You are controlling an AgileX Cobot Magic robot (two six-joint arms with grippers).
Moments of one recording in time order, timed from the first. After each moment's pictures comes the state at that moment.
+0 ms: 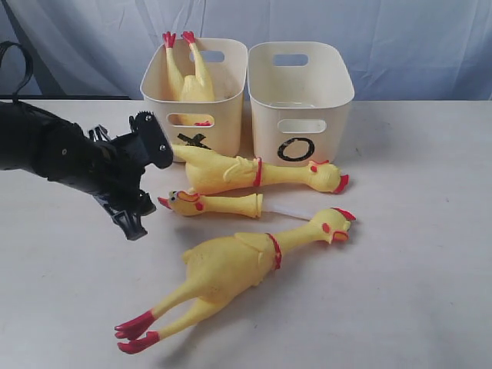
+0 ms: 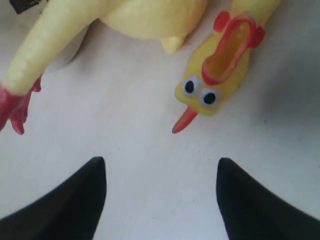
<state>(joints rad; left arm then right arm) -0.39 1.79 -0.93 0.03 0.23 0.73 0.08 0.00 0.00 0.06 0.32 -0.02</state>
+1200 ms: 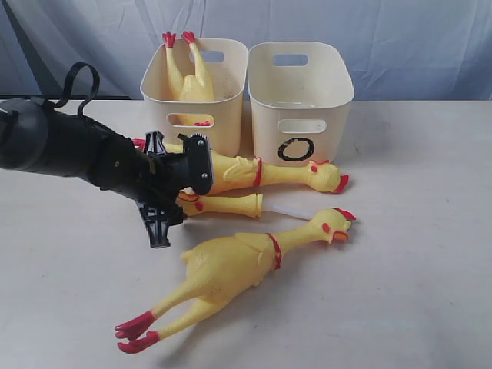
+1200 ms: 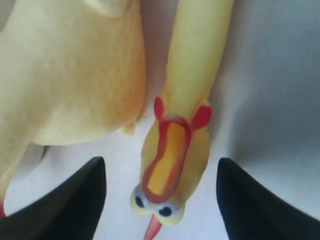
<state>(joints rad) -0.49 1.94 -1.03 0.04 0.18 0.95 0.08 0.00 0.00 0.06 0.32 -0.02</state>
